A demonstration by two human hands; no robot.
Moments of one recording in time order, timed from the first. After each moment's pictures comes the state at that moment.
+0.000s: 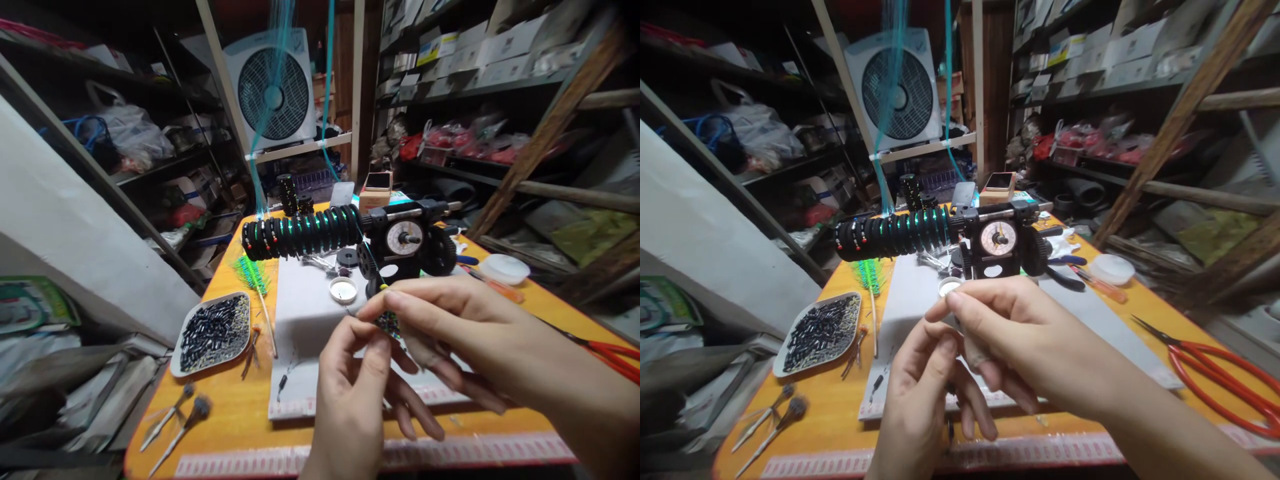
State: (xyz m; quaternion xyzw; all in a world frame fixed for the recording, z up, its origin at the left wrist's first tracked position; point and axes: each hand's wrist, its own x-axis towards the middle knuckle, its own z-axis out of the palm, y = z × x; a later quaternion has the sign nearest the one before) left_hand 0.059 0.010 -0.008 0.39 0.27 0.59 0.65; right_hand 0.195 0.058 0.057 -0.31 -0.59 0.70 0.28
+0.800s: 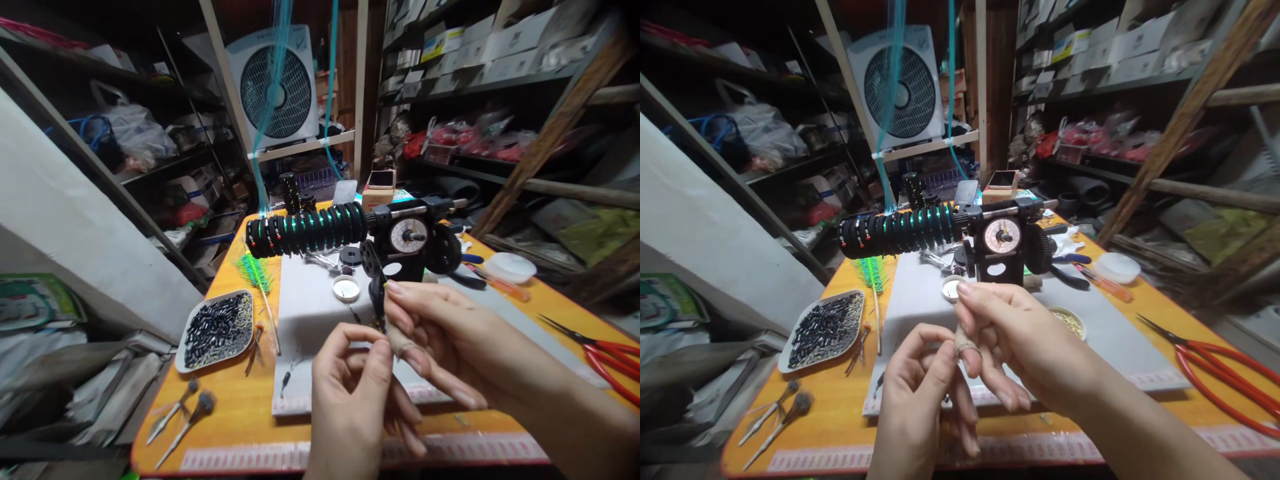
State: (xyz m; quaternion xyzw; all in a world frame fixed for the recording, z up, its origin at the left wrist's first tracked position) left_hand 0.053 -0.002 -0.005 0.33 0.38 0.58 0.65; right_hand 0.182 0.060 0.039 -0.25 -0.43 0.81 0.31
